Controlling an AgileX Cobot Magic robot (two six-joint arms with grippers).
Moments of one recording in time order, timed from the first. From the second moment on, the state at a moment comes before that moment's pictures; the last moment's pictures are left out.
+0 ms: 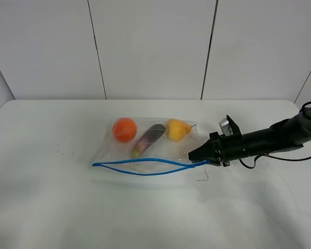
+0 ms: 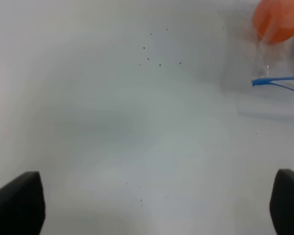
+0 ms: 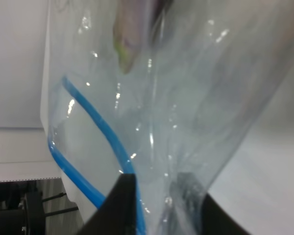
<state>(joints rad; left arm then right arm) 0.01 0.00 -0.49 0.06 1.05 -0.01 -0.02 2.20 -1.02 1.44 1.14 -1.27</state>
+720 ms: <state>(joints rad) 0.01 0.00 -0.49 0.06 1.05 -0.01 -0.02 2.20 -1.02 1.44 1.14 -1.27</state>
